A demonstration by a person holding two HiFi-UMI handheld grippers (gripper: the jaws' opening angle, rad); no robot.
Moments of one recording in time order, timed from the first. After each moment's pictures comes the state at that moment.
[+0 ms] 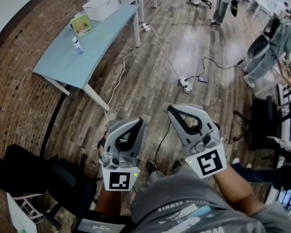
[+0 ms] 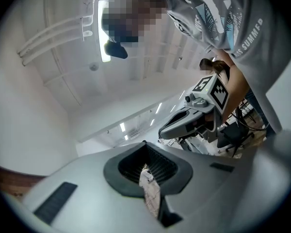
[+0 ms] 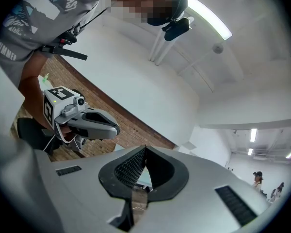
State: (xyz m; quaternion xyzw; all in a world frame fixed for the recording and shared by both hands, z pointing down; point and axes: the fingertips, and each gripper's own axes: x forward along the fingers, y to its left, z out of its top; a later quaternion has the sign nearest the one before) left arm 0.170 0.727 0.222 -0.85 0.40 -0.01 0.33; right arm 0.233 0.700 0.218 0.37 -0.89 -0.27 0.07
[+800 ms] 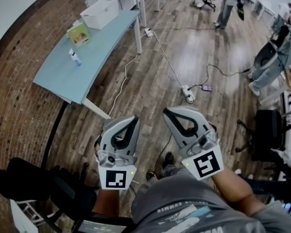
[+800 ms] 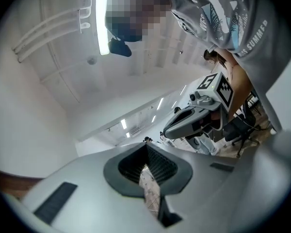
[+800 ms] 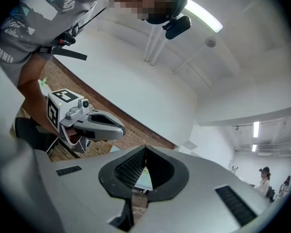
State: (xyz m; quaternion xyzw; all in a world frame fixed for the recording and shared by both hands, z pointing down) left arm 0.204 0.612 0.218 -0.84 0.42 -0.02 0.33; right arm 0.267 0.594 0.220 0.36 -0.90 -0.26 0.05
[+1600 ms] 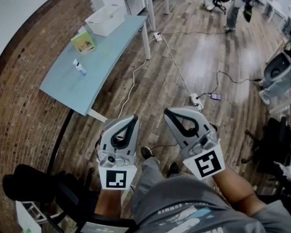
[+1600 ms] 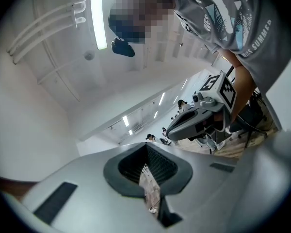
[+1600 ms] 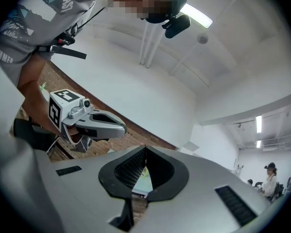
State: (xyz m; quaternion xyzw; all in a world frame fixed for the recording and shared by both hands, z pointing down) left arm 0.225 0.516 0.207 -0.83 0.43 -0.05 0.35; right arm 0.290 0.496 0.215 0.34 -0.91 -0.24 0.01
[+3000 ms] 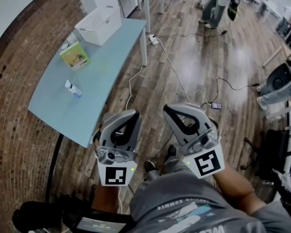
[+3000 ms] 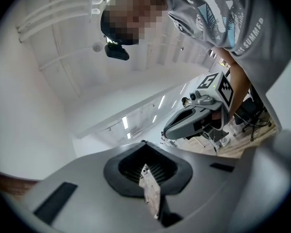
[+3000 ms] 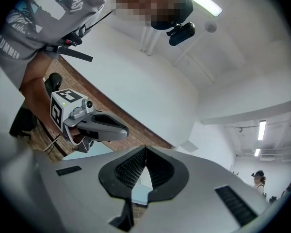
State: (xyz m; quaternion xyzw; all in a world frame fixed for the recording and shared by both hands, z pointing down) left arm 0.128 0.278 0.209 -0.84 0.40 -0.02 0.36; right arm 0.183 0.266 0.214 0.36 -0.89 -0.28 0.03
